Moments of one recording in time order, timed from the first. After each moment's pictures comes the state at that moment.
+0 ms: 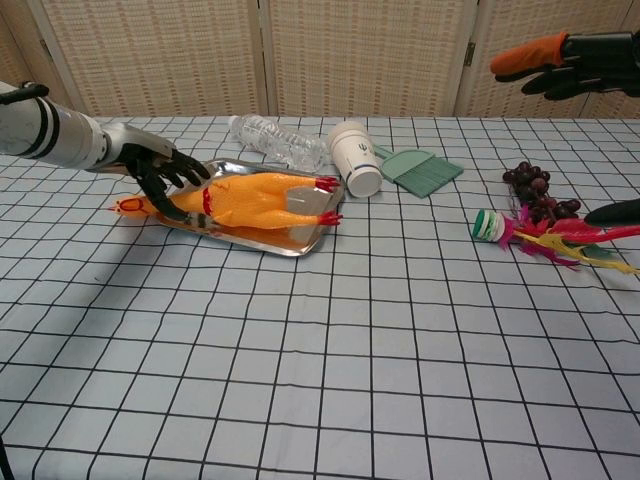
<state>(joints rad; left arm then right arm) -1.12 -1.39 -0.12 -1.17 0.50 0.29 0.03 0.49 -0.95 0.02 -1.99 -1.62 1.09 0.26</state>
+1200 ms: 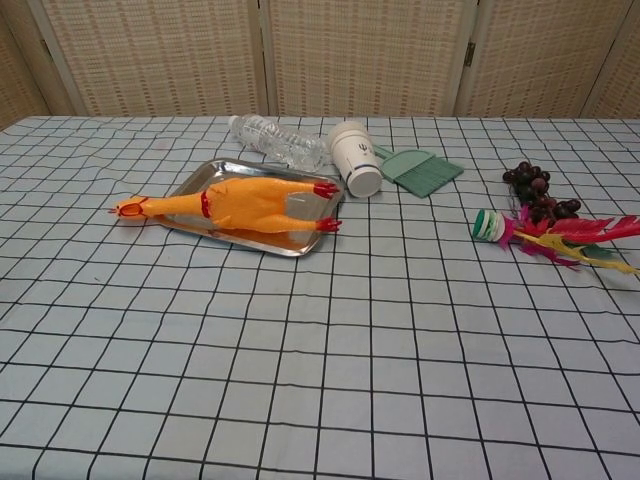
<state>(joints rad) -0.14 -1.22 0.06 -1.51 1.62 1.59 0.02 0.06 -1.21 -0.09 -1.63 -1.68 1.60 -0.17</state>
